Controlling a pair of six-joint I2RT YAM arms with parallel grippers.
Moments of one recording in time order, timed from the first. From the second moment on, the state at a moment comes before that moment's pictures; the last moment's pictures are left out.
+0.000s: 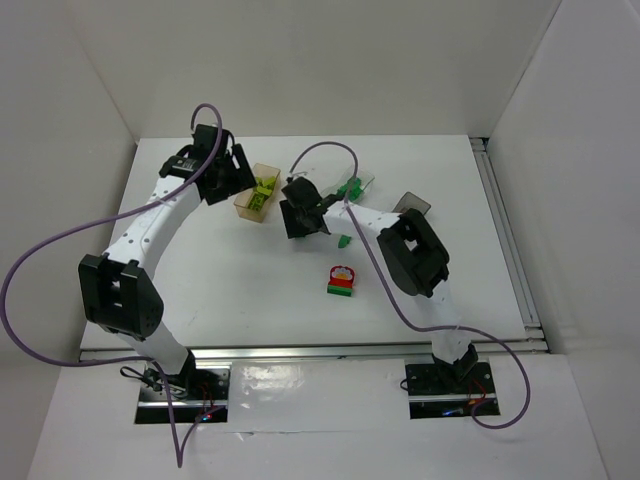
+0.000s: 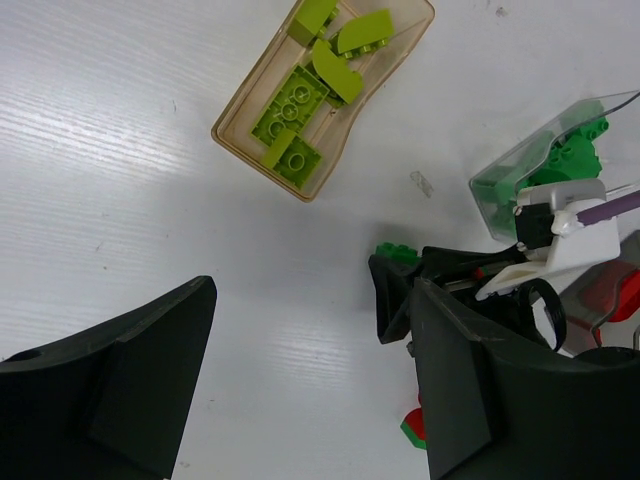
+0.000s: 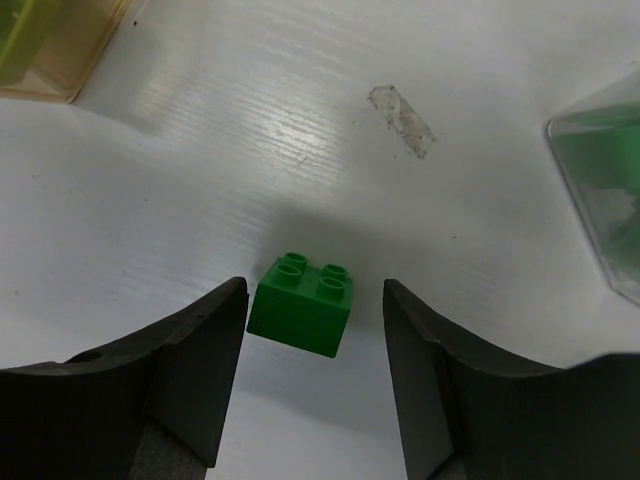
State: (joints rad) left arm -0.22 1.63 1.55 -0.74 -0.12 -0.61; right arm 0.73 2.20 1.66 -0.34 0.20 0.37
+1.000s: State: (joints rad) left arm -0.22 1.63 1.55 -0.75 -0.12 -0.60; right arm 0.44 2.13 1.79 -0.32 0.43 0.36
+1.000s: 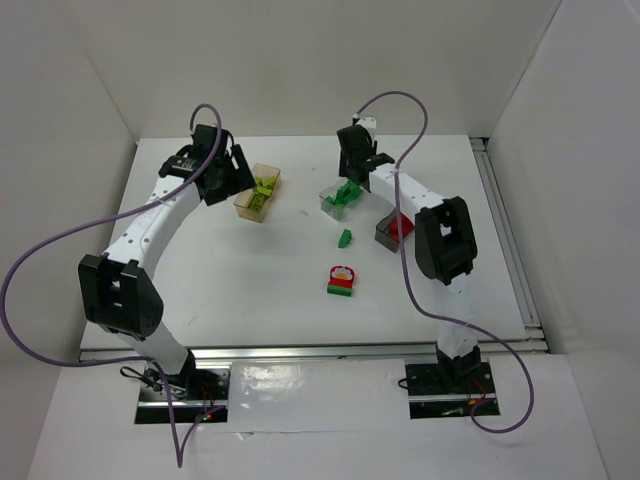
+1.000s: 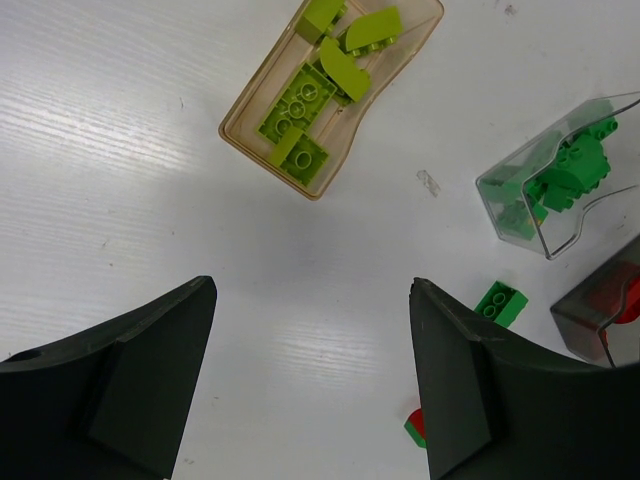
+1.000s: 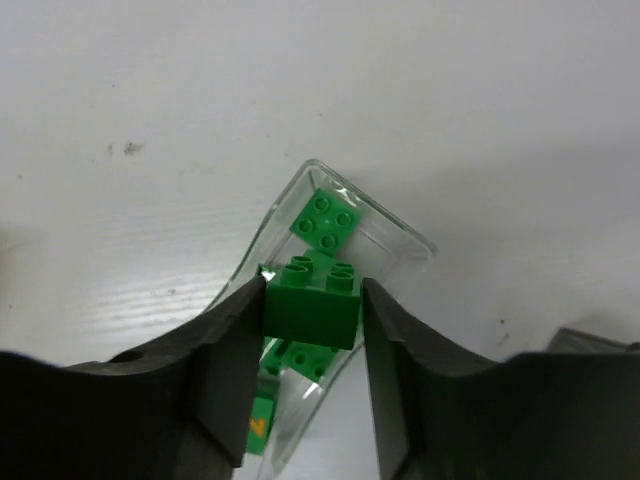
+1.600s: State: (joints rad) left arm -0.22 1.63 1.55 -0.77 -0.12 -0.60; right arm 0.49 1.80 1.34 -0.28 0.38 0.41
